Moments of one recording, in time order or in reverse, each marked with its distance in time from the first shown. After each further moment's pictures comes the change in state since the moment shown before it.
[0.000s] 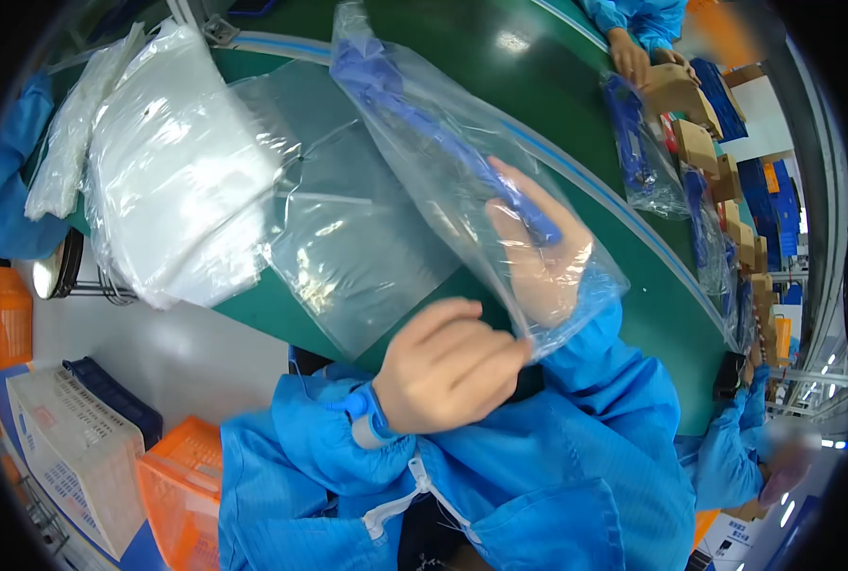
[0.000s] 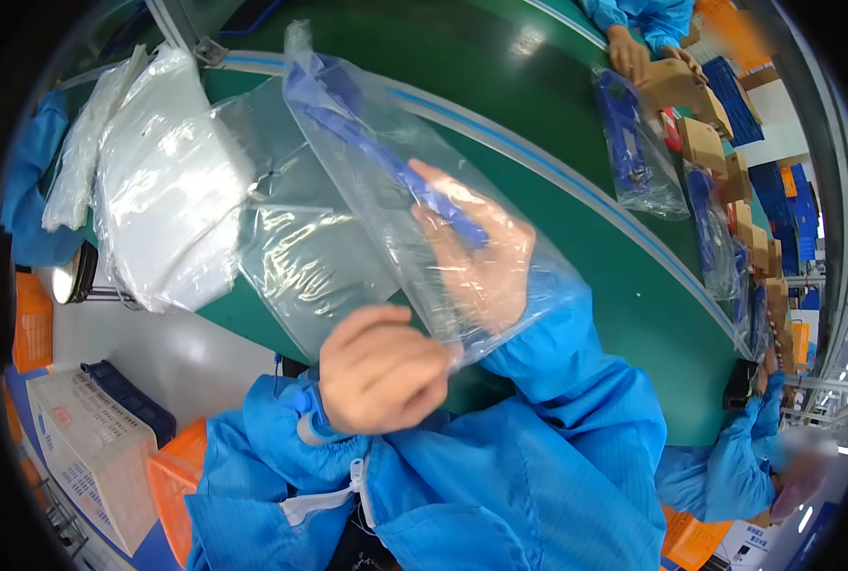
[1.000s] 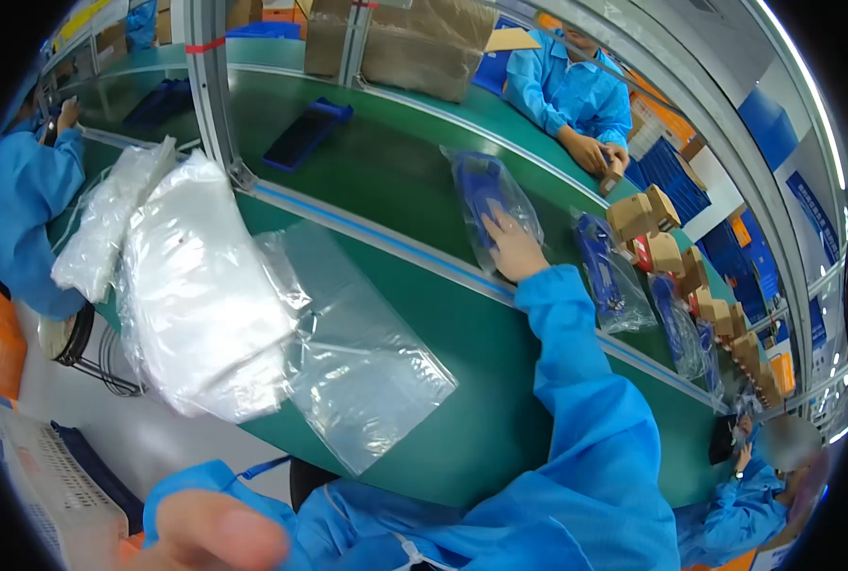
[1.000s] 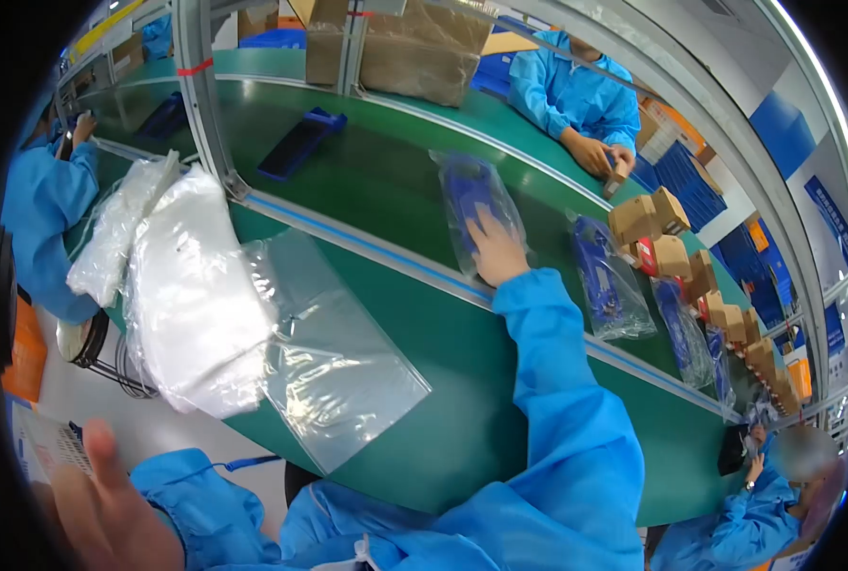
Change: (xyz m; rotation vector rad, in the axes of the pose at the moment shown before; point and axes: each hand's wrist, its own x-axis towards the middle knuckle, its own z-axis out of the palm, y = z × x) left_hand 0.093 0.038 -0.186 0.364 0.060 0.470; right_hand 0.172 0.183 -0.033 -1.060 -0.307 -0.243
